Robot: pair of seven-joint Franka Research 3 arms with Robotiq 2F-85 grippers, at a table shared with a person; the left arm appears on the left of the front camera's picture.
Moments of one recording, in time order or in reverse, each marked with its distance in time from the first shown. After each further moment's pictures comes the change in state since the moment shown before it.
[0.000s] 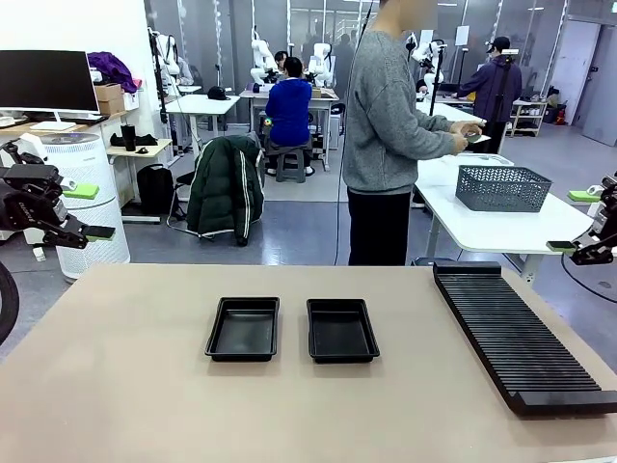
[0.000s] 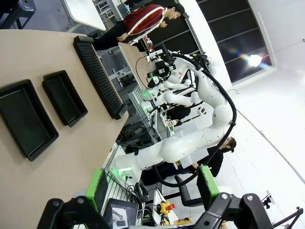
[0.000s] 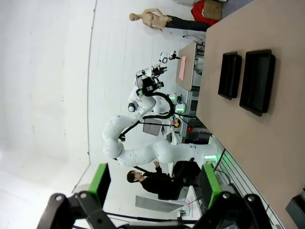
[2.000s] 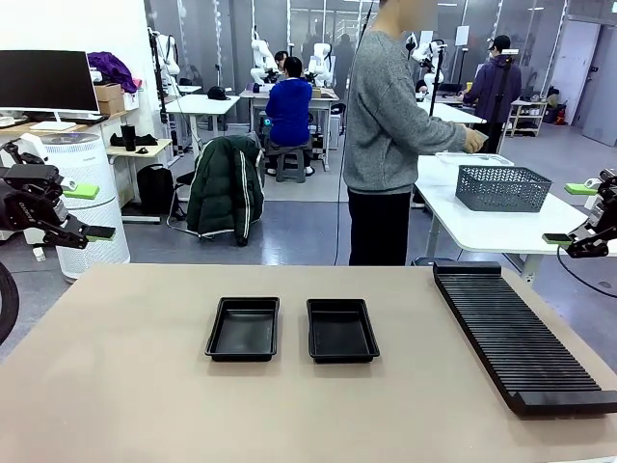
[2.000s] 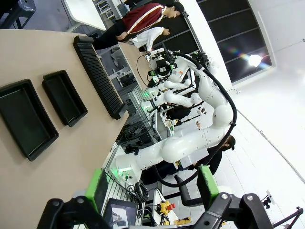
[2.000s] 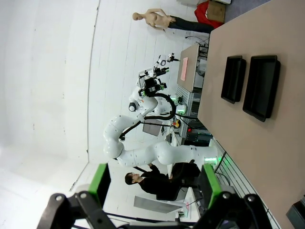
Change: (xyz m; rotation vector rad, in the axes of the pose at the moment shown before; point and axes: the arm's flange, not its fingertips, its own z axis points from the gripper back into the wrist) left arm 0.000 0.000 0.000 0.000 0.001 0.000; right arm 0.005 0.007 -0.006 0.008 0.004 0.025
